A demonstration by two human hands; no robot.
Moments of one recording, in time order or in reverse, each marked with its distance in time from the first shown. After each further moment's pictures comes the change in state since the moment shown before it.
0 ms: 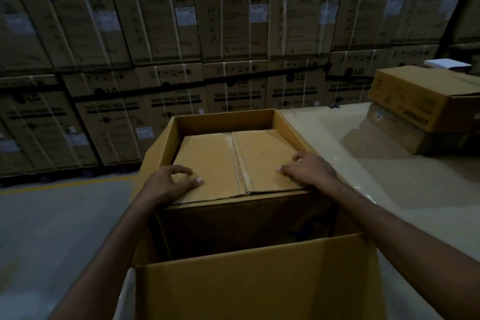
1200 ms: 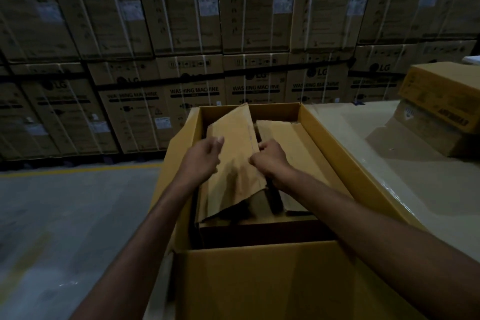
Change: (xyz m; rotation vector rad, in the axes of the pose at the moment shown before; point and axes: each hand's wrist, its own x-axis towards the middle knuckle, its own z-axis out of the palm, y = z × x) left_hand -0.012 0.024 -0.009 -0.317 0.148 0.125; right_hand -0.019 -0.136 0.081 0.607 -0.094 -0.109
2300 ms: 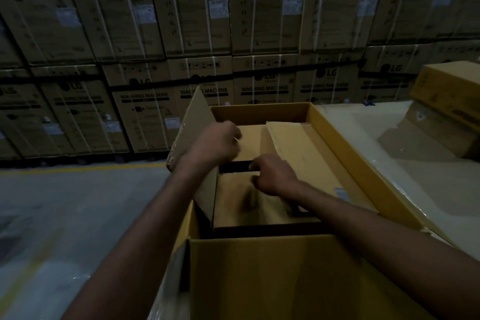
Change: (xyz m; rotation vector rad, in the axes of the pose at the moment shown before) left_hand -0.001 0.043 -0.017 0.646 -0.091 0.242; right_hand -0.026 0.016 0.013 -0.789 -0.162 -0.331
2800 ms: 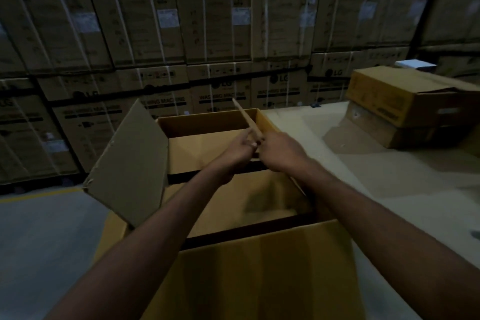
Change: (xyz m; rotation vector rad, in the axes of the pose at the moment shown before) left_hand 0.039 0.140 0.077 -1.072 -0.310 -0.061; right_hand -0.055 0.086 -0.109 0.039 0.239 0.241
